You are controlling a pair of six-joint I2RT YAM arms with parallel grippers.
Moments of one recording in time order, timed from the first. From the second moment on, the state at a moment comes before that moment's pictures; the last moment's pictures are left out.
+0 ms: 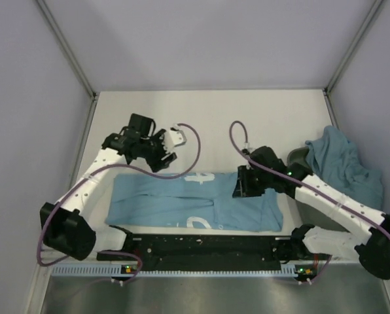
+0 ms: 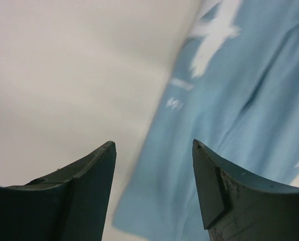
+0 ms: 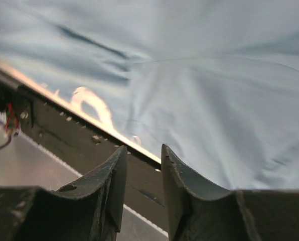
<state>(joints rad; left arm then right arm) -0.28 1.30 1.15 -0.82 0.32 0.78 0.77 1.16 0.85 -0.64 -0.23 0.57</state>
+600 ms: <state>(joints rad) -1.20 1.55 1.06 -0.66 0.34 0.65 0.63 0.86 0.48 -0.87 -0.15 0.90</state>
